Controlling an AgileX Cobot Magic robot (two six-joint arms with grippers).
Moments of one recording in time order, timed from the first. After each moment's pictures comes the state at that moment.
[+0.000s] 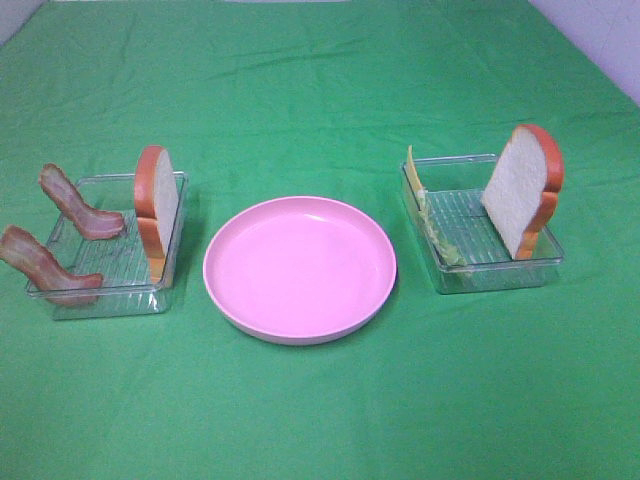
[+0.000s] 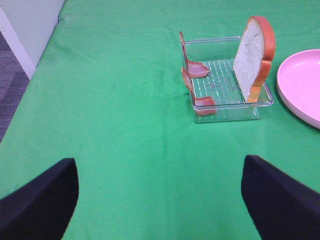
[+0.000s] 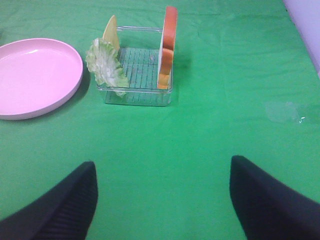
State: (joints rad) left arm 0.10 0.00 -0.50 -0.07 1.05 0.07; right arm -0.02 -0.01 -0.51 0.16 1.08 -0.20
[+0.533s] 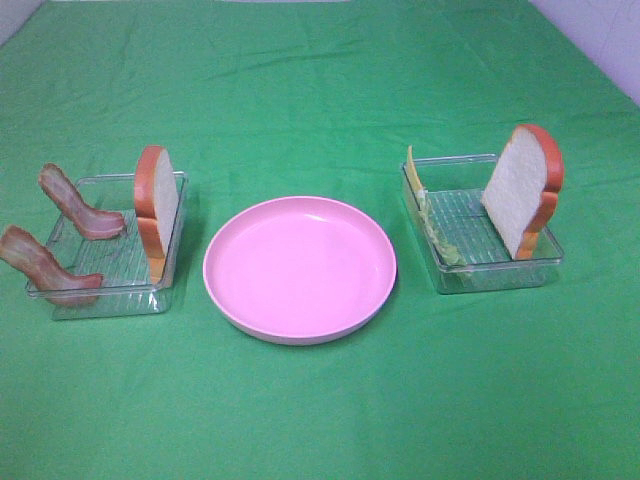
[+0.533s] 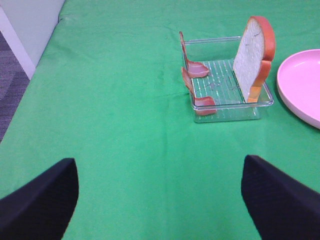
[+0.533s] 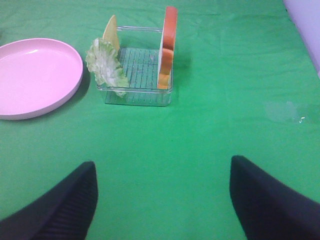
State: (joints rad) left arm 0.10 0.00 -0.50 -0.07 1.05 0.07; right arm -0.02 -0.01 -0.51 0.16 1.08 -0.20
